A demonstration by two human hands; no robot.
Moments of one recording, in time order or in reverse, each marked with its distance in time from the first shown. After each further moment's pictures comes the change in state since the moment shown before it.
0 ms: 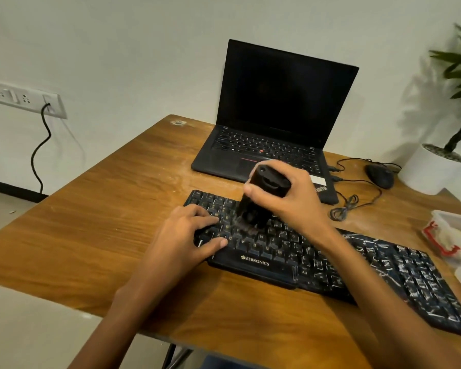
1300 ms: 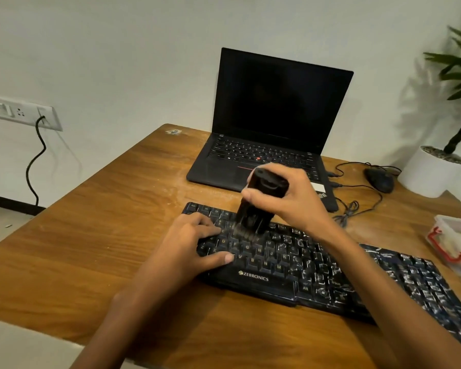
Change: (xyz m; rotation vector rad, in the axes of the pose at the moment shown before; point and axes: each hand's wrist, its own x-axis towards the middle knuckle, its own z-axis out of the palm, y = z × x) left_hand 0.020 0.002 0.002 -0.010 -0.109 0.041; right_hand 0.018 0.019 -0.009 -0.002 -0.100 0.044
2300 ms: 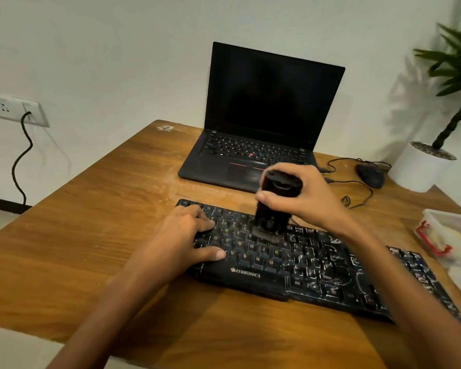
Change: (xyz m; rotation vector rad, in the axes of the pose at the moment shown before) left_hand 0.010 0.006 -0.010 0.089 -0.150 0.014; right_hand -0.011 -0.004 -0.030 -0.062 -0.058 0.000
